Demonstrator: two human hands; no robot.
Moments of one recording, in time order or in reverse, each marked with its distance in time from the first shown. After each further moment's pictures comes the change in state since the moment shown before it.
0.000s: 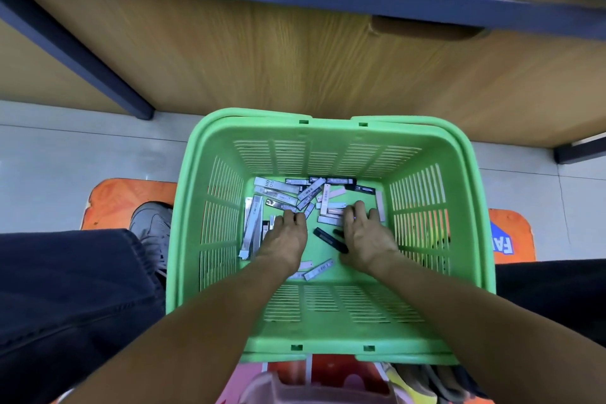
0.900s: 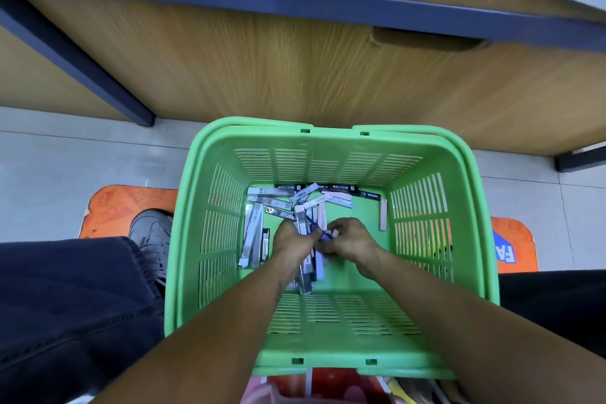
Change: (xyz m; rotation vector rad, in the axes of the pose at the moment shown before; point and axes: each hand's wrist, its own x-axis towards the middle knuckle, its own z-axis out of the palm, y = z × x) left_hand 0.014 0.019 -0.008 -1.181 0.103 -0.480; right_hand 0.016 -0.020 -0.009 1.331 -0.131 0.246
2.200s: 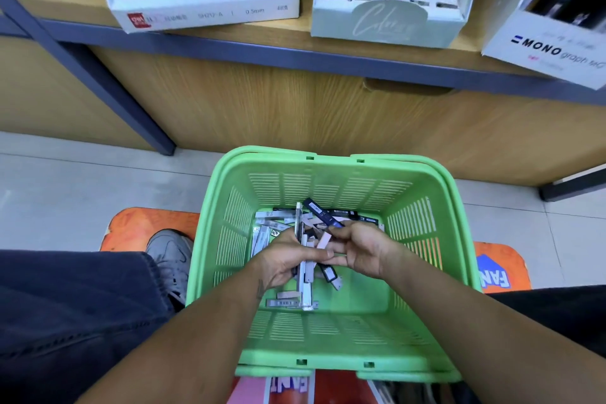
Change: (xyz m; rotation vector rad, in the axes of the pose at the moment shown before) left_hand -0.017 0.014 -0.046 -0.327 -0.462 0.036; right_hand -0.051 -0.060 -0.029 0.661 -0.276 0.152
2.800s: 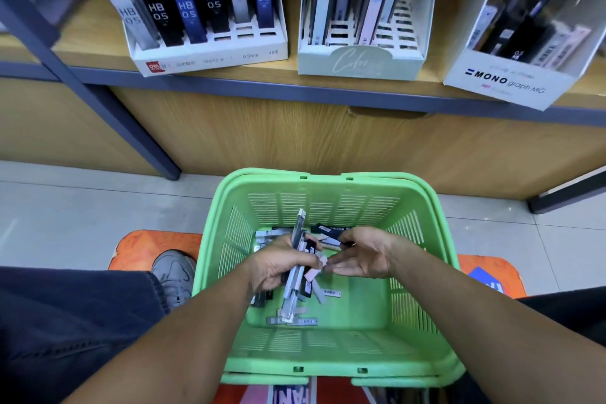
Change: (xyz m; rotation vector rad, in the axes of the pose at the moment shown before) left_hand -0.030 0.035 0.000 0.266 -0.098 0.064; right_hand -0.012 -0.027 -0.015 -0.242 0.056 0.123
